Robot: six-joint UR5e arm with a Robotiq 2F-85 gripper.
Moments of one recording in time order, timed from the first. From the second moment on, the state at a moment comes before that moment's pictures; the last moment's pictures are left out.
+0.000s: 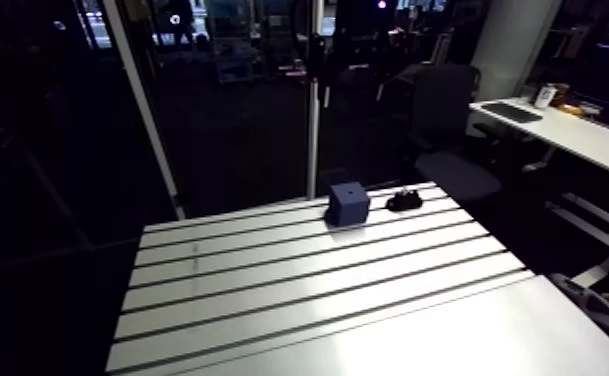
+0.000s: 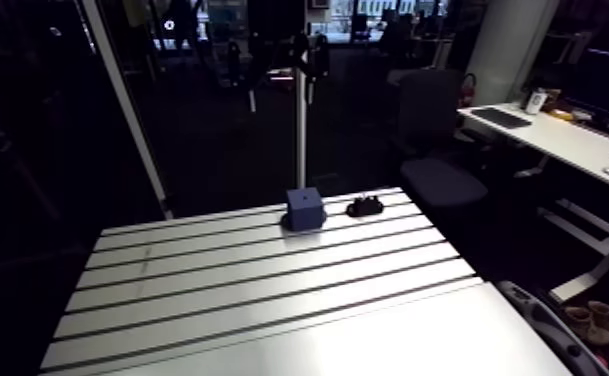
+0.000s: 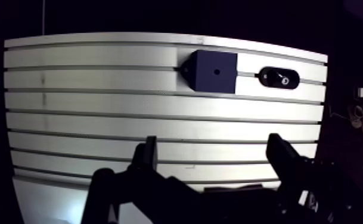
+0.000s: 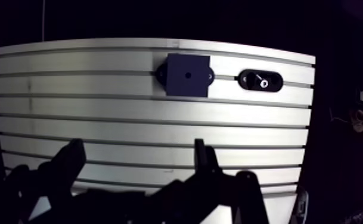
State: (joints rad) arm -0.28 -1.41 1.54 -1.90 -1.55 -1.91
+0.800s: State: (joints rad) arm -0.42 -1.22 1.52 -2.05 -1.54 -2.04
